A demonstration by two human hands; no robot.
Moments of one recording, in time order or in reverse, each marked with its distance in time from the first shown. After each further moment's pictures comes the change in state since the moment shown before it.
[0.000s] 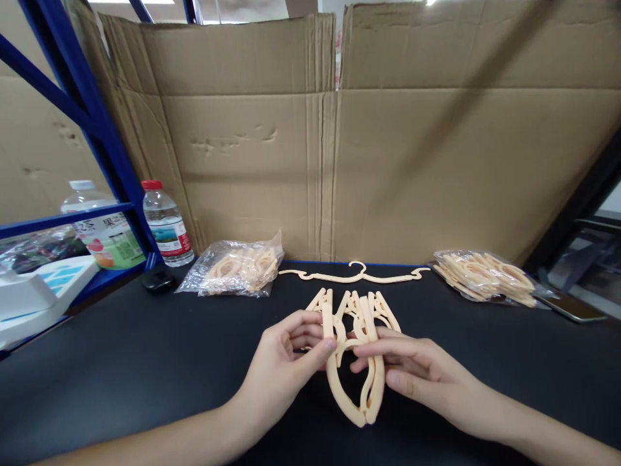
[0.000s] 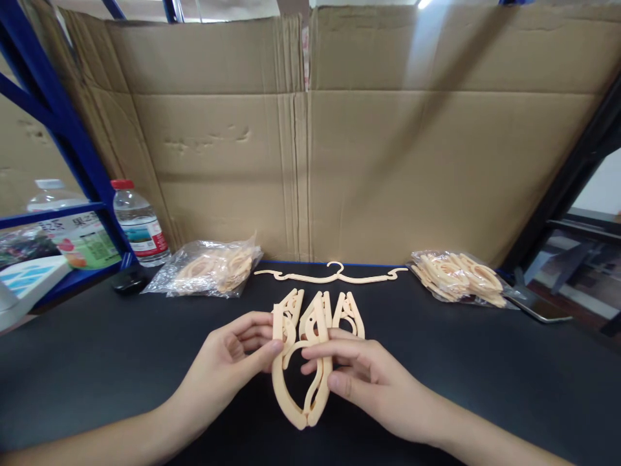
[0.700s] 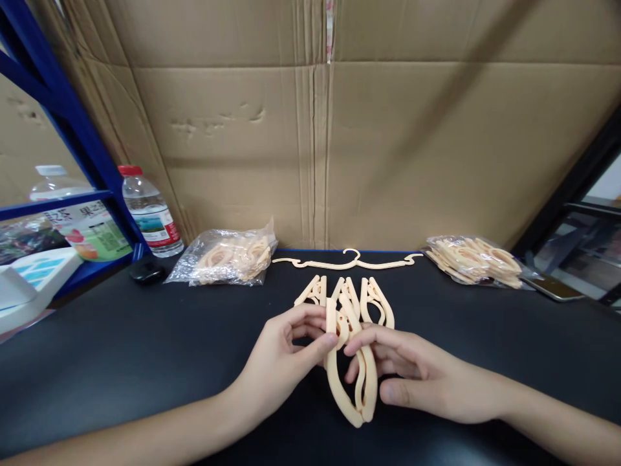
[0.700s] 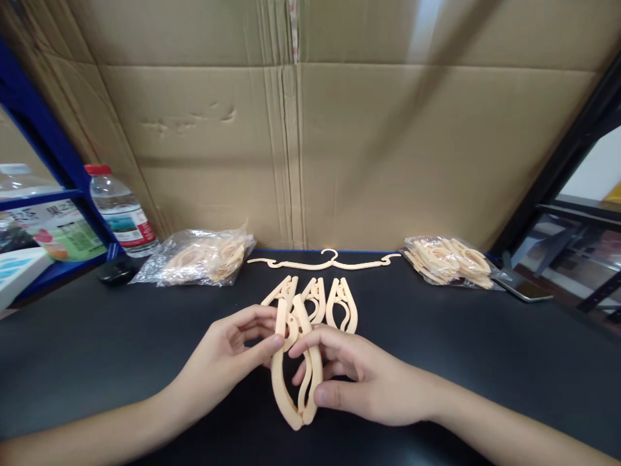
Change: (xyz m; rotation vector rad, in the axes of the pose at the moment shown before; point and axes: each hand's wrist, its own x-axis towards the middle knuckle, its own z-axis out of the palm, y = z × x) left_hand -0.002 0.002 0.007 0.049 -0.124 -0.038; right_hand -0.003 -0.007 0.002 0.126 -0.187 0.100
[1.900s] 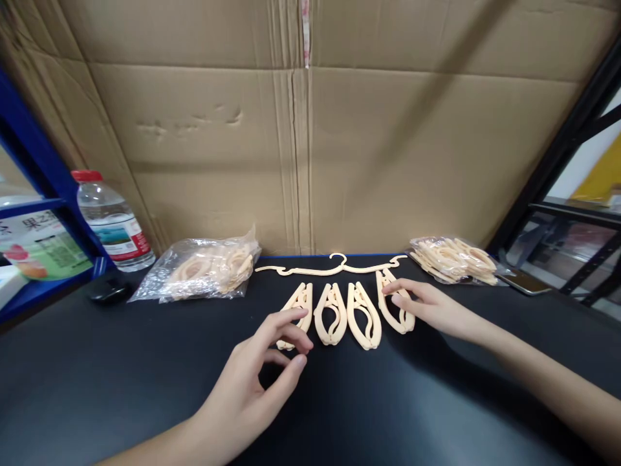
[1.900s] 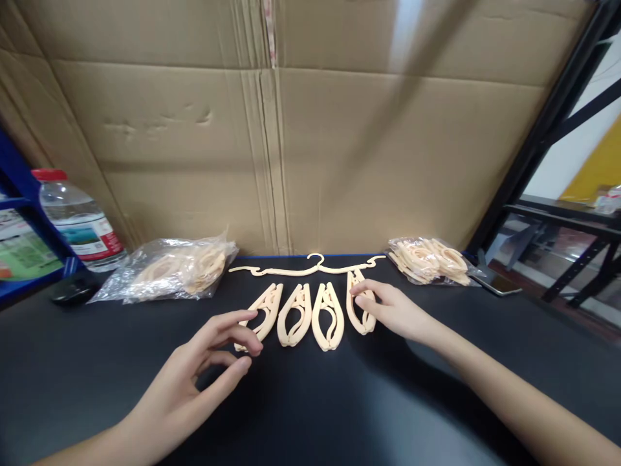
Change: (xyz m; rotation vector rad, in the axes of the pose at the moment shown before) left_hand -0.005 -0.009 -0.020 0.482 -0.027 0.380; right_hand -0.020 0.013 -0.099 -0.783 0.641 0.176
